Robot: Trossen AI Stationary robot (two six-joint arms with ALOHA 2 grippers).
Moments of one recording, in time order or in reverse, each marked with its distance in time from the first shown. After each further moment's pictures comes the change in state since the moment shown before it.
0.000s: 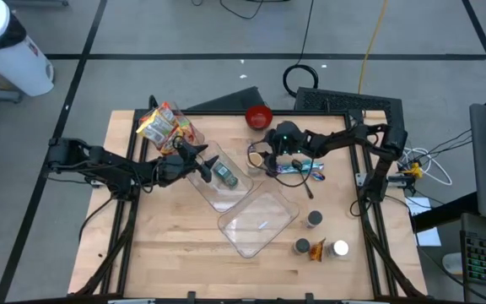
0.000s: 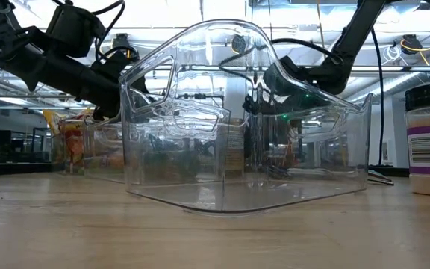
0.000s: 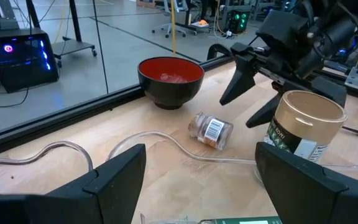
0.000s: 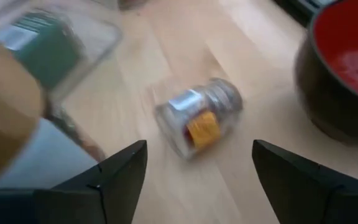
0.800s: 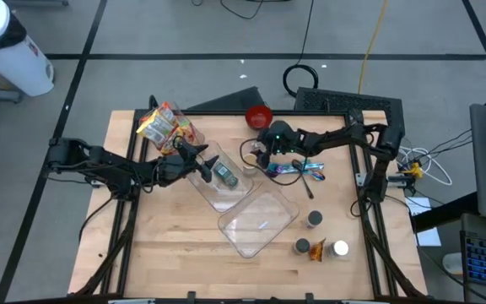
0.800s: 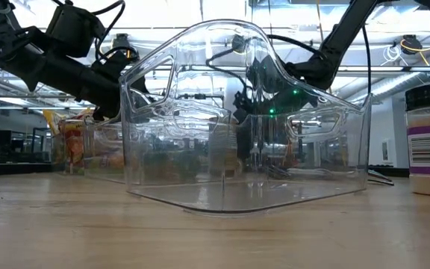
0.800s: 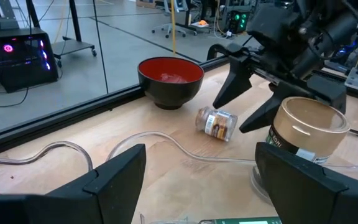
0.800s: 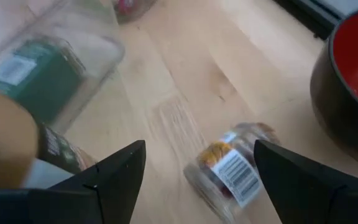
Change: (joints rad) left arm 0.000 0.000 0.000 0.001 0.000 -0.001; right arm 0.033 0.042 0.111 -0.085 0.044 0.080
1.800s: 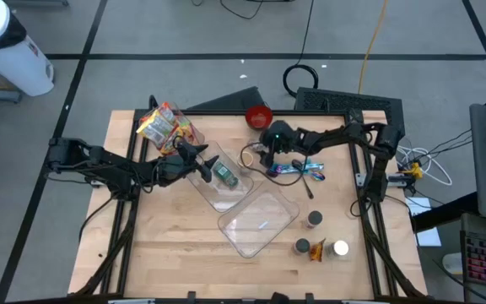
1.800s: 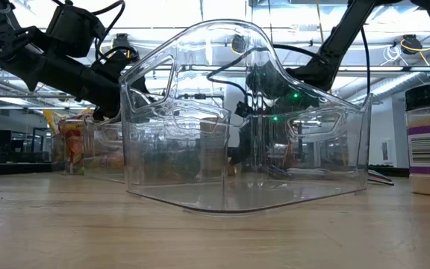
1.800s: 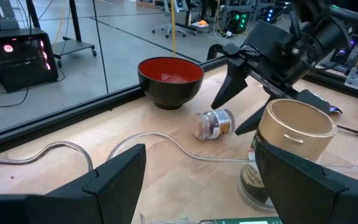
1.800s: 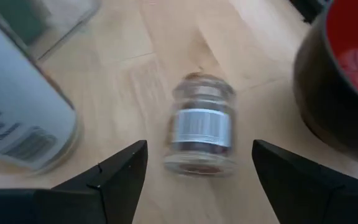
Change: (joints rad) left arm 0.000 0.000 0.000 0.000 0.000 0.000; right arm -0.026 0.016 0.000 -0.067 0.045 -0.167
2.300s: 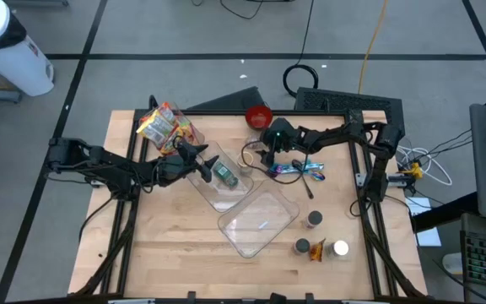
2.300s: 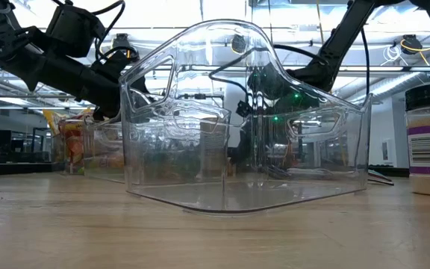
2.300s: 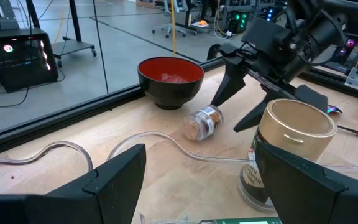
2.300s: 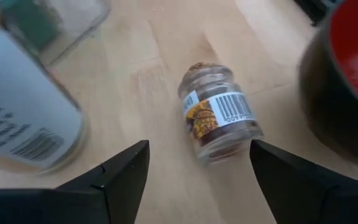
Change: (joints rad) left arm 0.000 0.000 0.000 0.000 0.000 0.000; right arm -0.019 0.000 0.000 0.010 -0.073 -0.012
